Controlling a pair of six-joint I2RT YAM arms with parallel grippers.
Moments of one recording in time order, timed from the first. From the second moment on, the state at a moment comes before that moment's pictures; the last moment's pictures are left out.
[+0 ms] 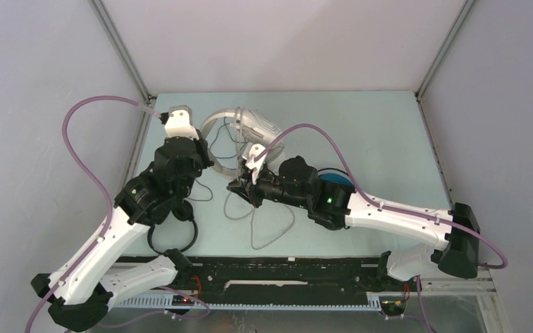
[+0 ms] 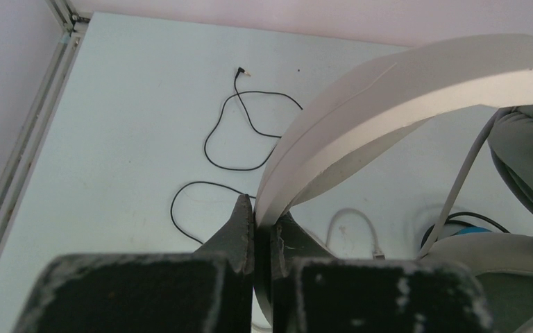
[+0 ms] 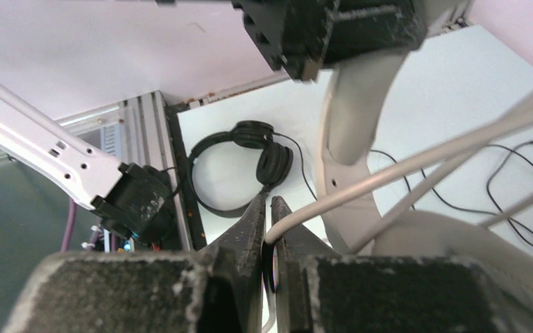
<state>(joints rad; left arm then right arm) -0.73 0.90 1.20 -0.63 -0.67 -0.38 1.20 1.38 1.18 0.08 -0.06 0.08</state>
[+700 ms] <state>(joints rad) -0.70 0.88 1.31 -0.66 -0.57 -0.50 1.25 1.31 0.93 0.28 0.05 -0.01</state>
